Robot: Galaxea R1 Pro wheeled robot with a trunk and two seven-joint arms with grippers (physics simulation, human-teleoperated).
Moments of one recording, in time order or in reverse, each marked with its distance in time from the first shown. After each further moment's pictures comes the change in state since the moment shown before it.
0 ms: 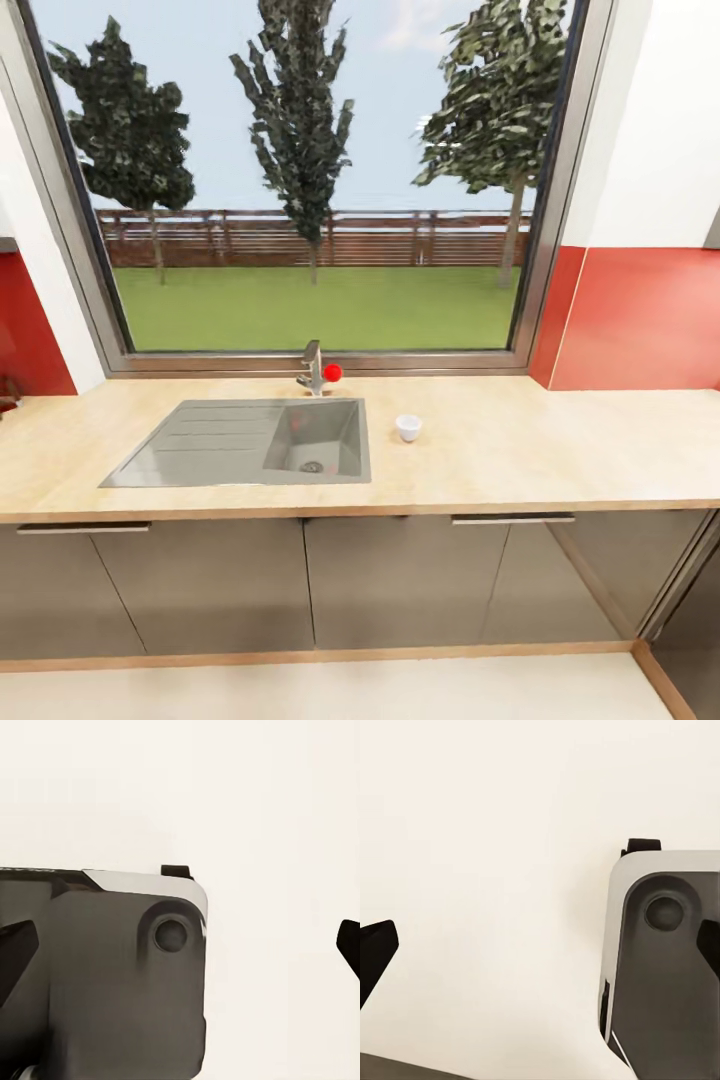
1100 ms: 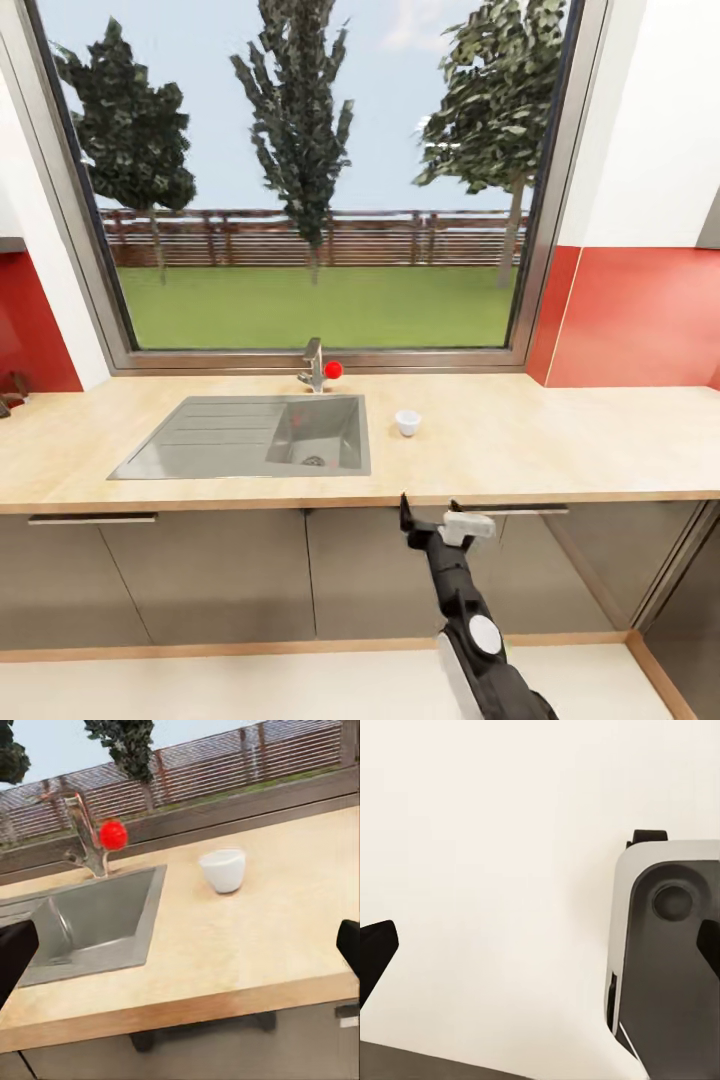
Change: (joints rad) left arm 0.014 0.007 -0.004 0.001 -0.007 -0.004 -0.002; right arm -0.090 0.106 0.014 -1.207 0.004 -0.086 -0.034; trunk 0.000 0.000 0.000
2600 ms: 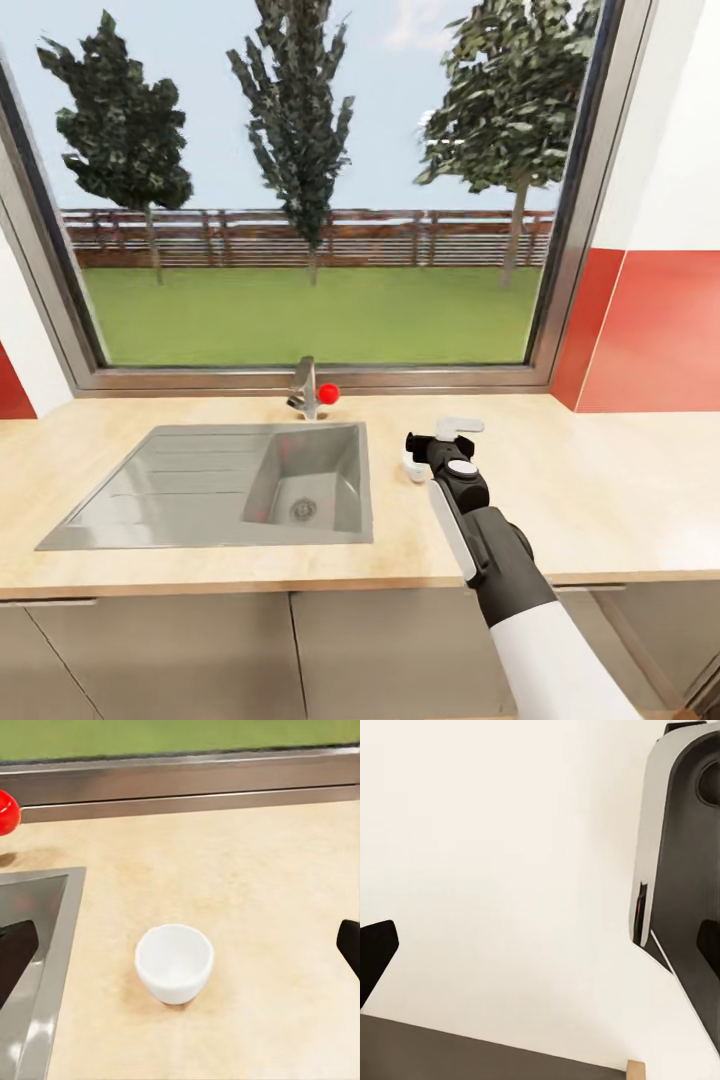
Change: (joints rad) left arm 0.117 0.029 -0.005 0.001 0.000 0.027 -0.008; right arm -0.429 0.008 -0.004 0.019 -0.005 0.740 -0.238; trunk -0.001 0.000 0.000
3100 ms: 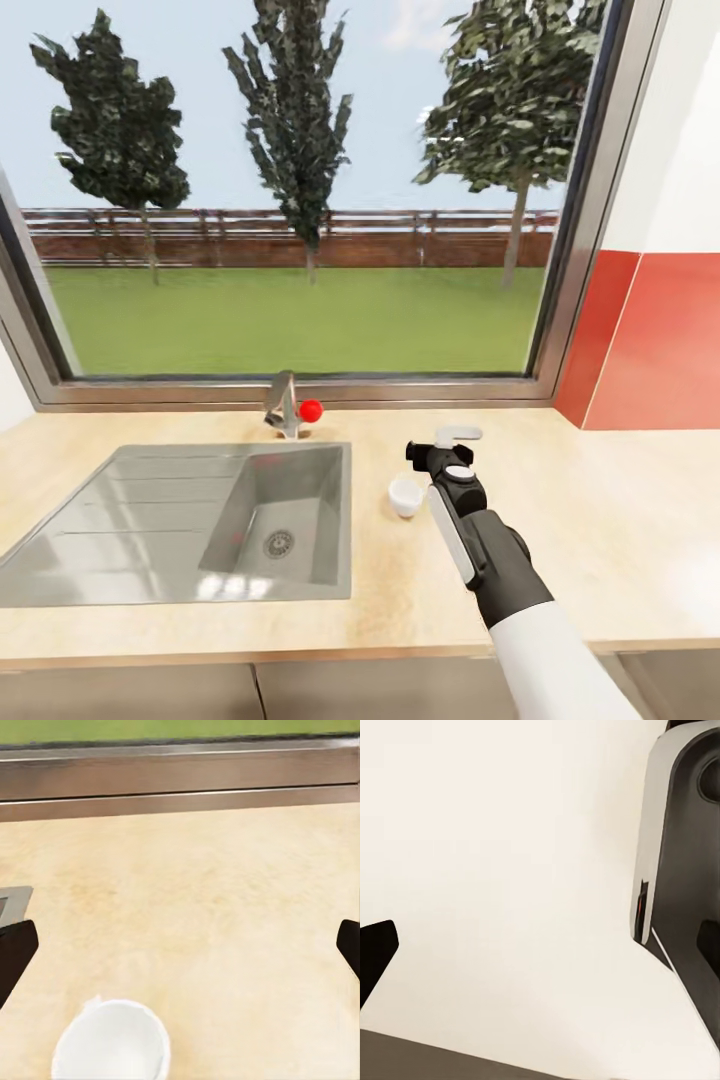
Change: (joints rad) left arm 0.002 -0.003 -0.001 0.002 0.000 0.000 0.008; right arm 0.000 -0.002 0.000 0.053 0.001 0.000 0.000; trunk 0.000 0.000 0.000
